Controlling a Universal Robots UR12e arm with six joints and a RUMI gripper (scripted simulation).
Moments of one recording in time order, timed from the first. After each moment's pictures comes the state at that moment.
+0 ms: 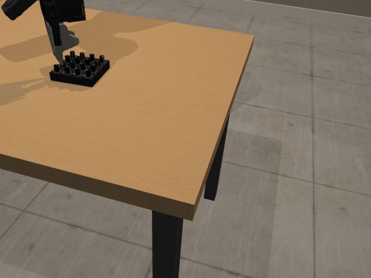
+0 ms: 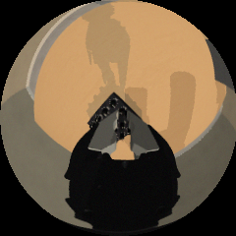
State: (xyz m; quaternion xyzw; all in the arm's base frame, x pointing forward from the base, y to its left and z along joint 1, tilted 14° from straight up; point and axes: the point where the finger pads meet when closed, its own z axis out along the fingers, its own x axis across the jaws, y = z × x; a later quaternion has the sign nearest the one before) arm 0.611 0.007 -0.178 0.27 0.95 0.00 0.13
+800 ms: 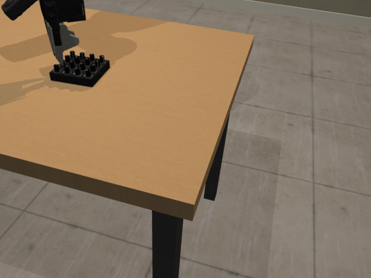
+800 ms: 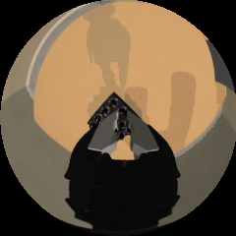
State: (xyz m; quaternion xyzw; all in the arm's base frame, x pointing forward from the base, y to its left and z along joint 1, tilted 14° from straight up) arm 0.611 0.007 -0.178 0.27 0.96 0.00 0.13
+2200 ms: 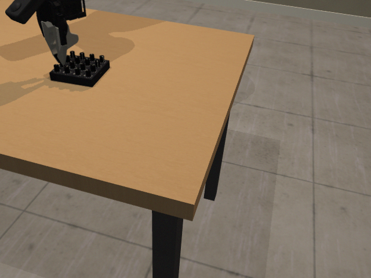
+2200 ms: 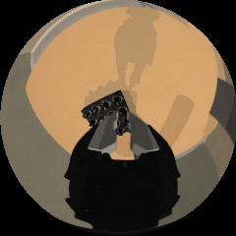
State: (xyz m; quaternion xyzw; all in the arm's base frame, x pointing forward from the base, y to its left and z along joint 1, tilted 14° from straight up) arm 0.613 0.006 -0.177 0.08 0.99 -0.02 0.12
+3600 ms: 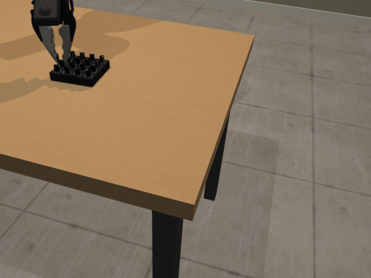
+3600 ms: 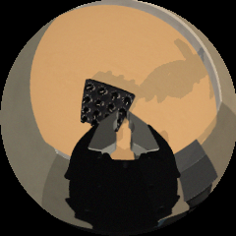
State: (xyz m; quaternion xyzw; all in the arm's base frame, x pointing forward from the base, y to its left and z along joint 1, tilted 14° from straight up) arm 0.616 0.007 -0.177 -0.30 0.95 -0.07 0.11
